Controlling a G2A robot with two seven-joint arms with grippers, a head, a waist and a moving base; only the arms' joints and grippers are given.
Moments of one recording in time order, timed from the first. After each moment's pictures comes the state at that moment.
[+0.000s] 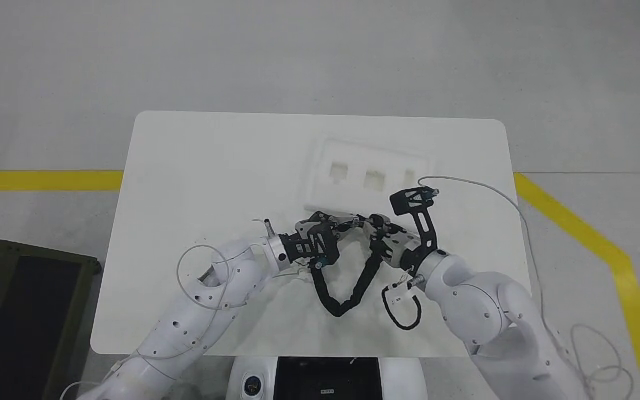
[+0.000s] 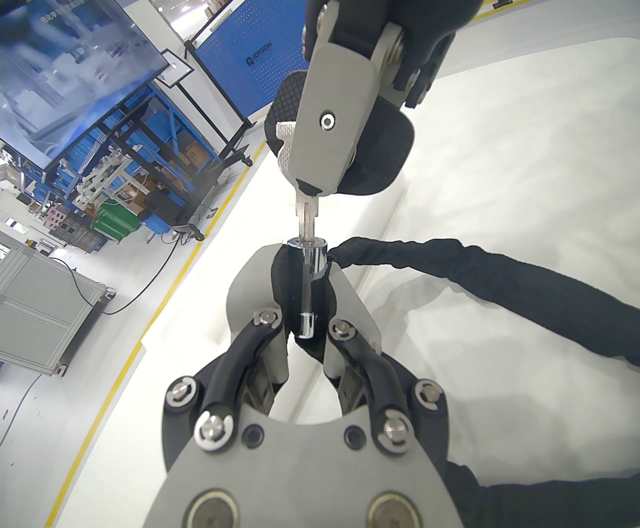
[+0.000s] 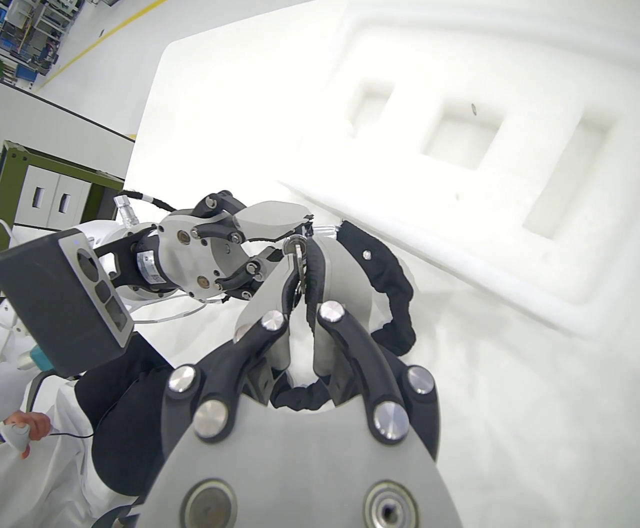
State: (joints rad) left arm 1.14 -1.16 -0.93 -1.53 1.92 -0.36 0.39; right arm -1.37 -1.07 1.15 -2.15 -0.70 0.28 0.74
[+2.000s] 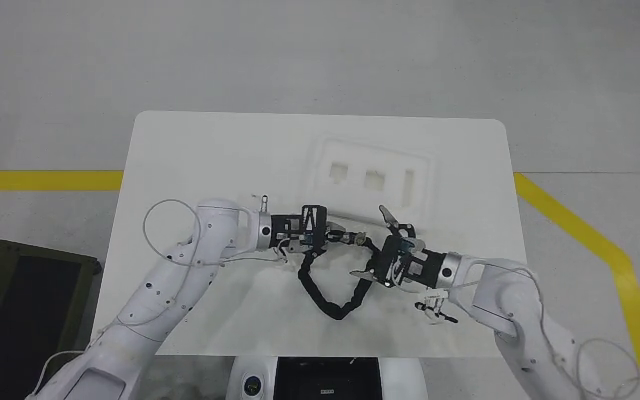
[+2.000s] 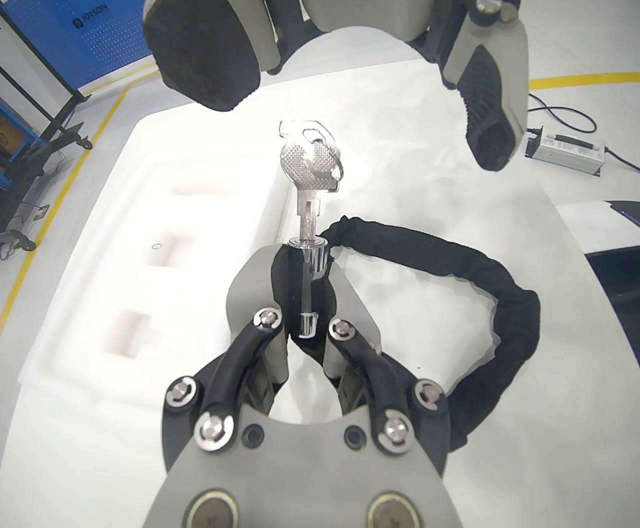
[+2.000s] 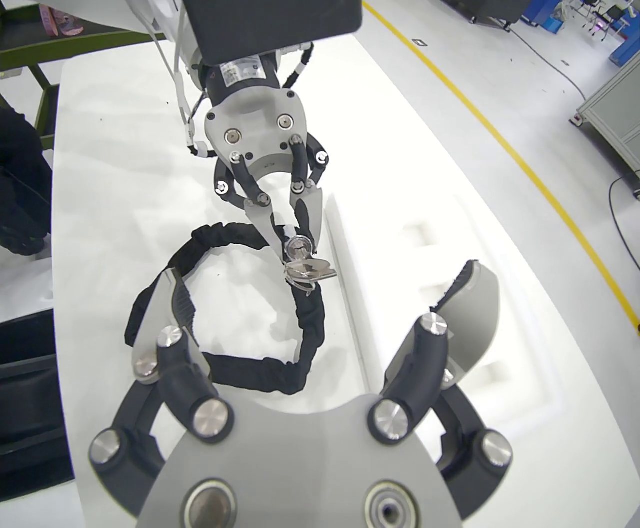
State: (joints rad) left arm 0.95 -1.11 -0.96 -1.50 1.64 -1.01 0.21; right arm -1.42 -1.02 1.27 -2.05 -1.36 -0.71 0.29
